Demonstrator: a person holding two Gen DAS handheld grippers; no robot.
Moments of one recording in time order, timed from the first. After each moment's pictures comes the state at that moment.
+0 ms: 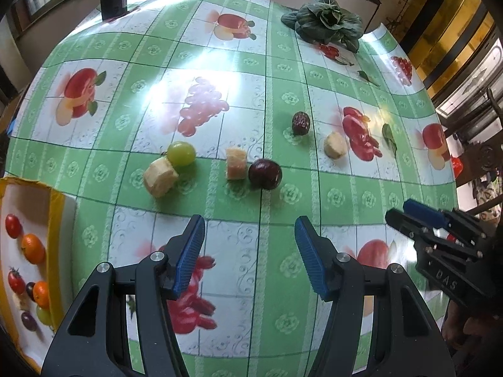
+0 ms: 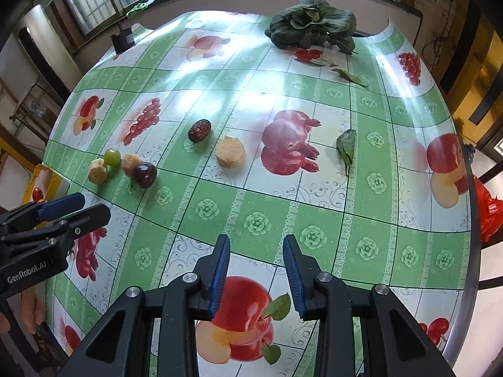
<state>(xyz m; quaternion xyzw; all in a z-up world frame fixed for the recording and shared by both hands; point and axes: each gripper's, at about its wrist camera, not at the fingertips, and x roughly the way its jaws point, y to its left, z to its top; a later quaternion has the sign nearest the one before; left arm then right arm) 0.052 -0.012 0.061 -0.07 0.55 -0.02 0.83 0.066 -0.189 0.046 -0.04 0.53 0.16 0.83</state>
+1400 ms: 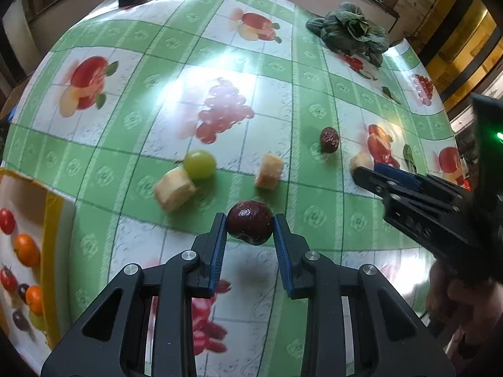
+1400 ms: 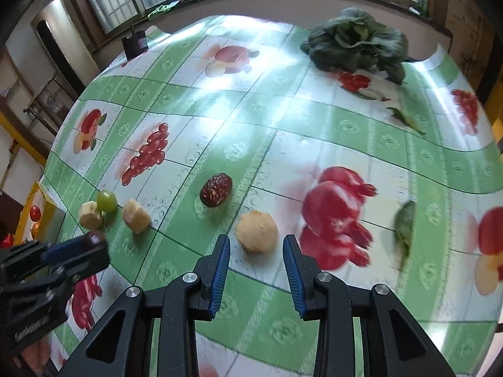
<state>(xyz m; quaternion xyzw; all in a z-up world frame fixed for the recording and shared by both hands) 0.062 0.006 0.048 -0.09 0.55 0.01 0.83 0.134 -0.138 0.024 -0.05 0.51 0.22 0.83</state>
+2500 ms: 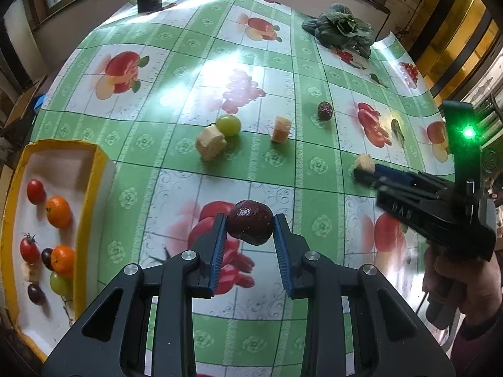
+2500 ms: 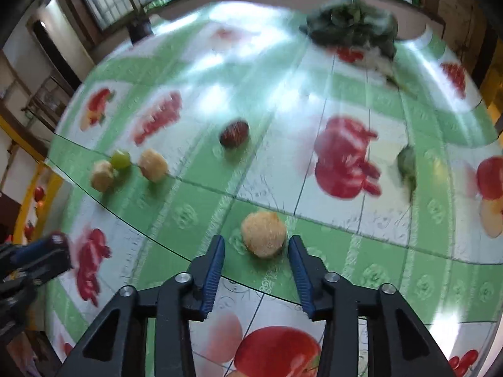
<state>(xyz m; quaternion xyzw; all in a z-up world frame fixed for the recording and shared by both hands) -0.006 0.017 0.073 -0.07 0.54 0.01 0.84 0.083 -0.145 0.015 -0.05 0.52 0.19 0.83</state>
